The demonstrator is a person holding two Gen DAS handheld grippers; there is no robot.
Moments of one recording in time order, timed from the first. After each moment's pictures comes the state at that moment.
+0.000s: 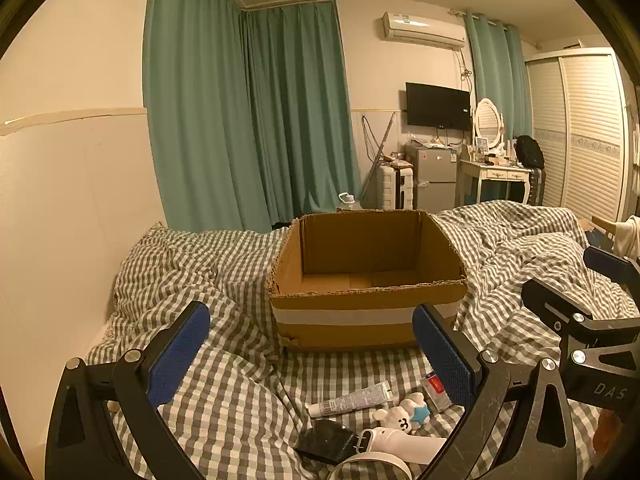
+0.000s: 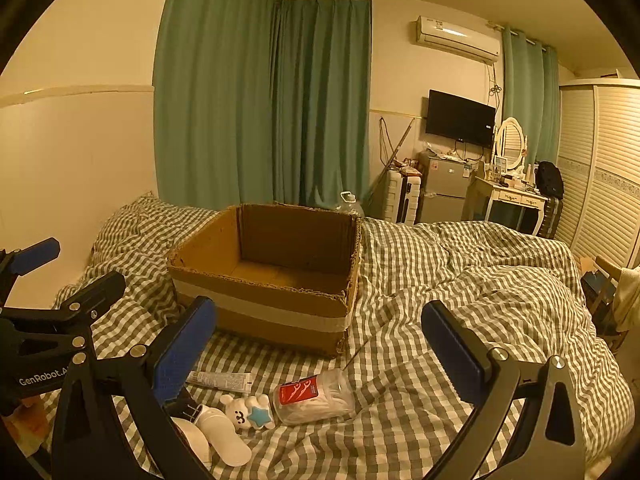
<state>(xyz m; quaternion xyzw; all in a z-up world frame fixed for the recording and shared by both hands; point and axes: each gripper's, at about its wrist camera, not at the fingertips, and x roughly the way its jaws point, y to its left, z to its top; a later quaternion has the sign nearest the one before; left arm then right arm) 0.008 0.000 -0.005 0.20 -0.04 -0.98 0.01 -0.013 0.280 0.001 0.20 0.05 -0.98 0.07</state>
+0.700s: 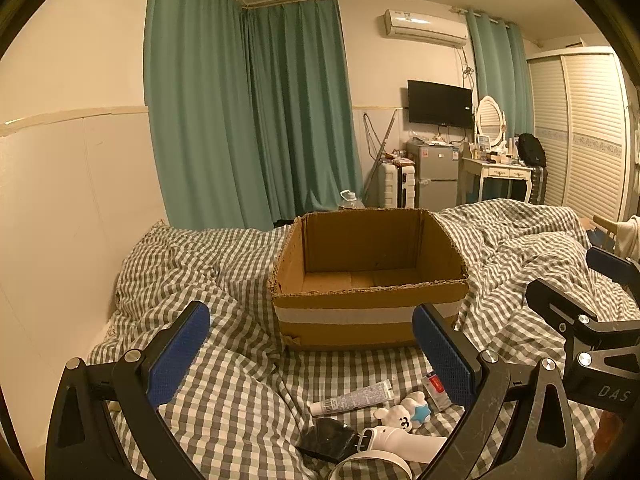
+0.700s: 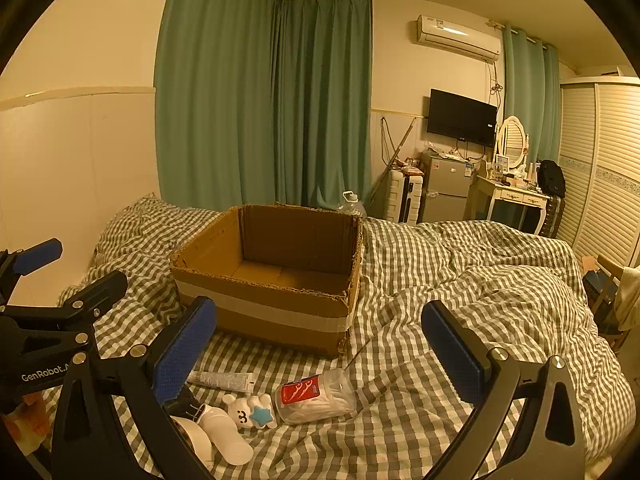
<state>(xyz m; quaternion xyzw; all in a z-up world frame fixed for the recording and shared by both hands) 0.008 0.002 -0.006 0.21 -0.04 -0.98 0.02 -0.010 0.283 0.004 0.20 0.04 -0.98 0.07</state>
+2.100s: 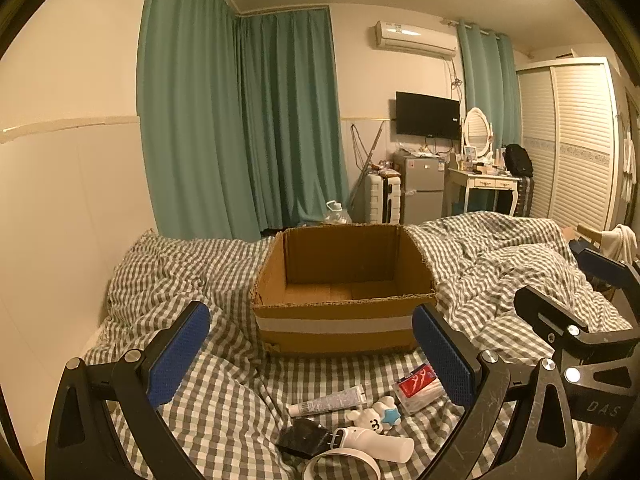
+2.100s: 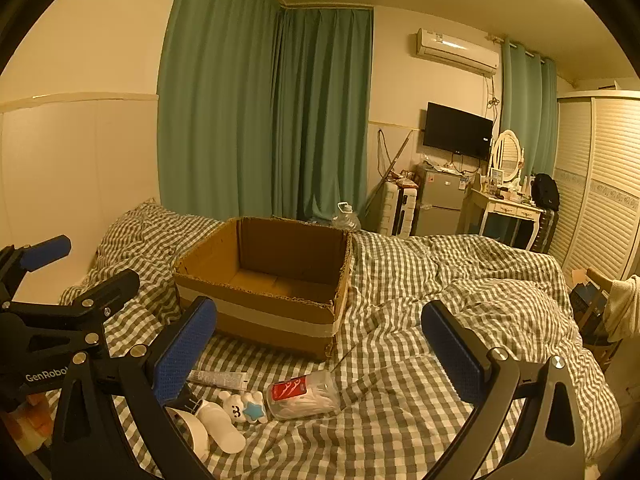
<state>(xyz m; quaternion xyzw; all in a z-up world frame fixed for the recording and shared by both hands) 0.031 0.017 0.022 0.19 -0.03 -0.98 -0.01 0.018 0.295 0.028 0.18 0.06 -0.98 0.07</state>
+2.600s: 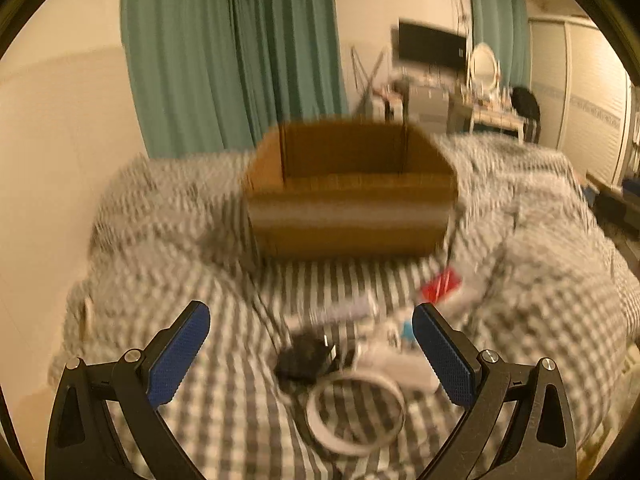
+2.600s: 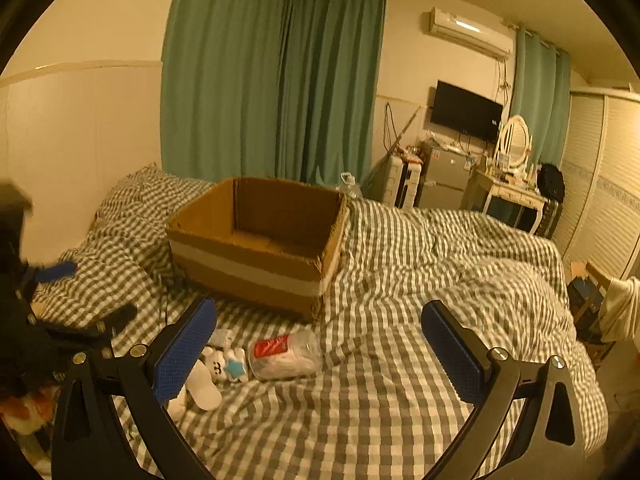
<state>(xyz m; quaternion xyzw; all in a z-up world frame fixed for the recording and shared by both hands) 0.009 0.009 -0.078 0.35 -0.03 -0.94 -0.01 0.012 0.320 -0.003 0.25 0.07 -0.96 0.07</state>
